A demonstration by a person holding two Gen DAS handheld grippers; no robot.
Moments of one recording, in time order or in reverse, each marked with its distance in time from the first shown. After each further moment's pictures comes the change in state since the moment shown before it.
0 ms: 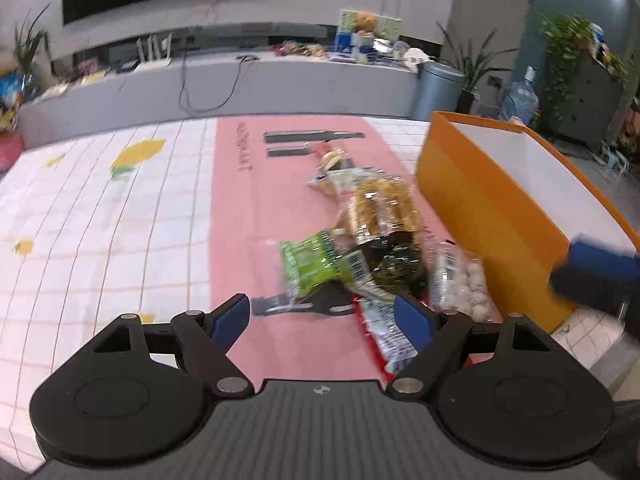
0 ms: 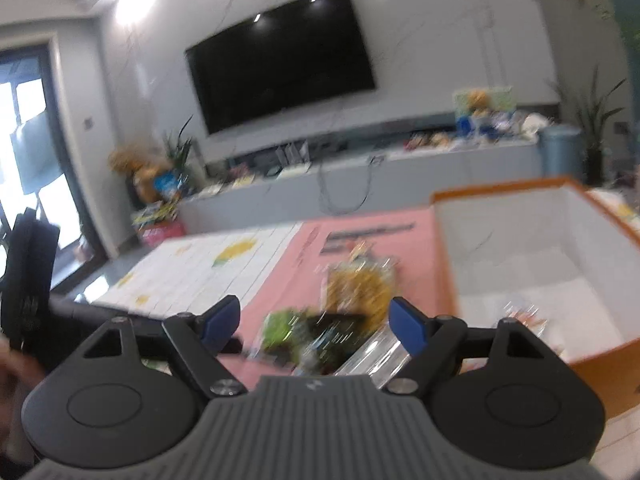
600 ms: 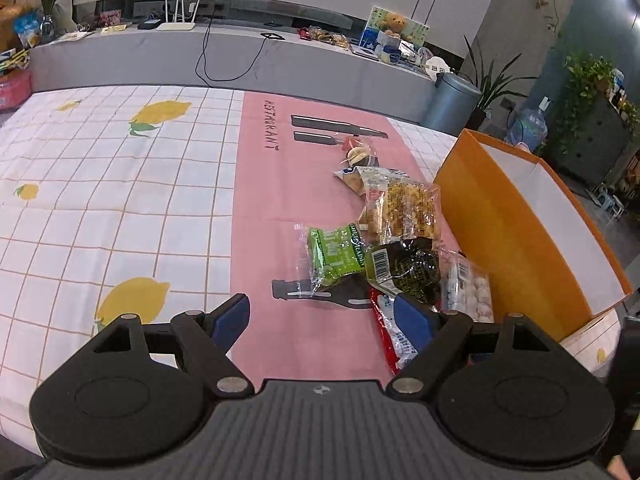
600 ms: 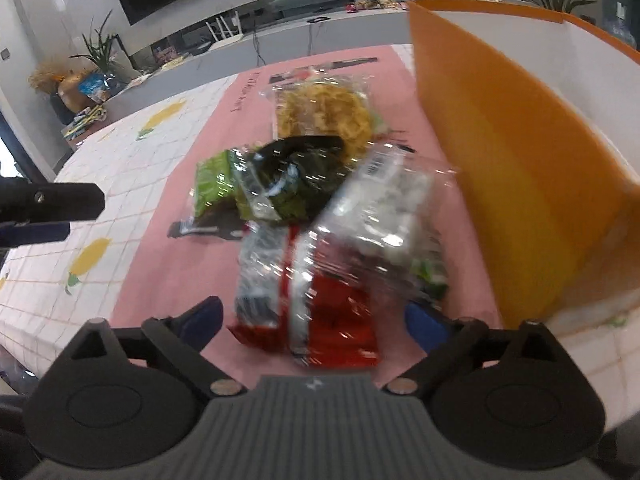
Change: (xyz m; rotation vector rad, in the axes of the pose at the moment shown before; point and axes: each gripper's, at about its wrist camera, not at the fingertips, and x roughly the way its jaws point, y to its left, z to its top) left arm -0.007 0.035 -0.001 -0.151 0.035 -0.052; right arm 0.104 -0.001 -0.053 0.103 0.338 -0.202
